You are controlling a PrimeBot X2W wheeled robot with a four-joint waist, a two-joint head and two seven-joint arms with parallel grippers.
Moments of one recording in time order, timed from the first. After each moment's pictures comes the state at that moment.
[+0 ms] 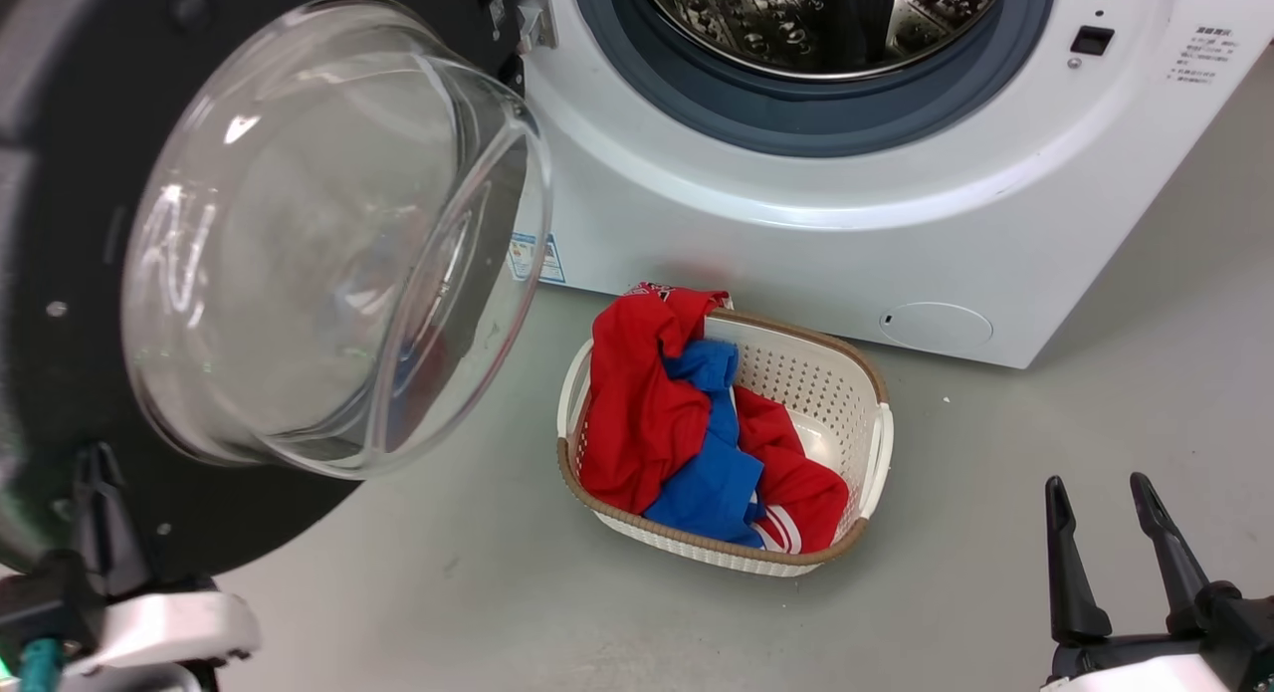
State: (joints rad) left arm 0.02 0.14 0.21 0.01 -0.11 0.17 -0.26; right arm 0.13 -0.05 -0.09 -0.01 0.09 0.13 -0.26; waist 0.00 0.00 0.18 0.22
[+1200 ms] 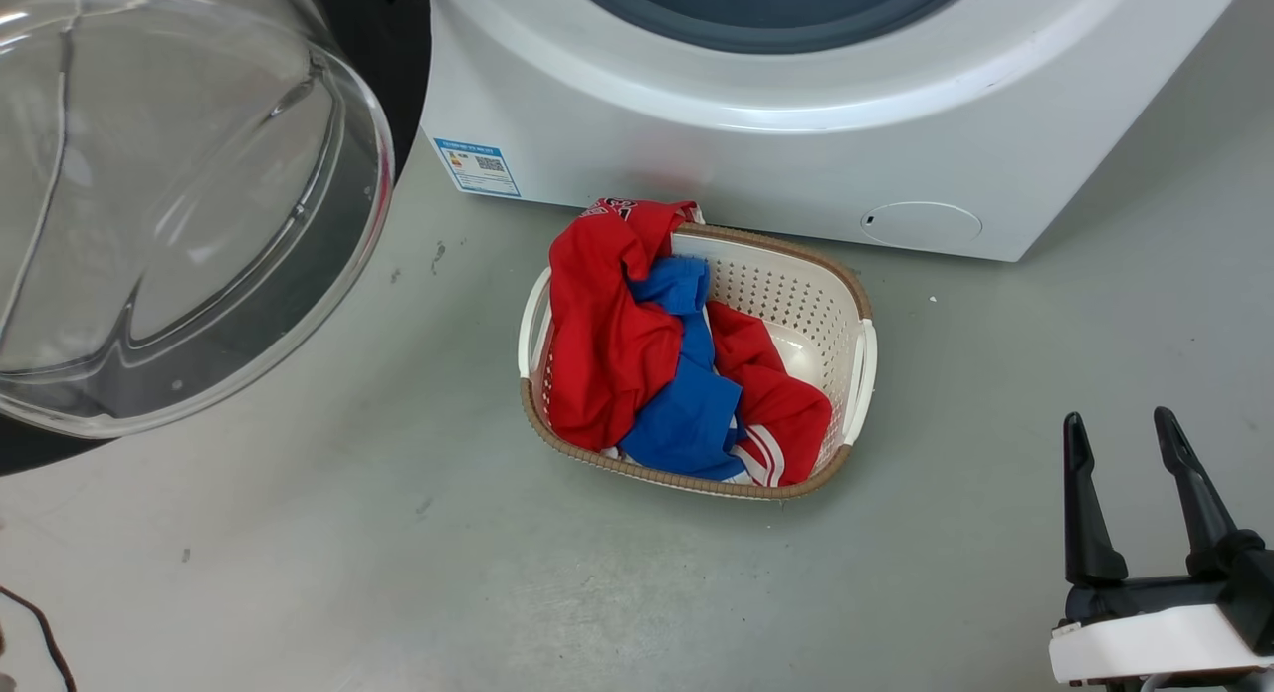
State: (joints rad) left arm -0.35 0.30 0.58 0.40 -0.14 0.01 -0.26; right arm 0.05 -0.05 -0.10 -0.04 0.05 0.13 -0.26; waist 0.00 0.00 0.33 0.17
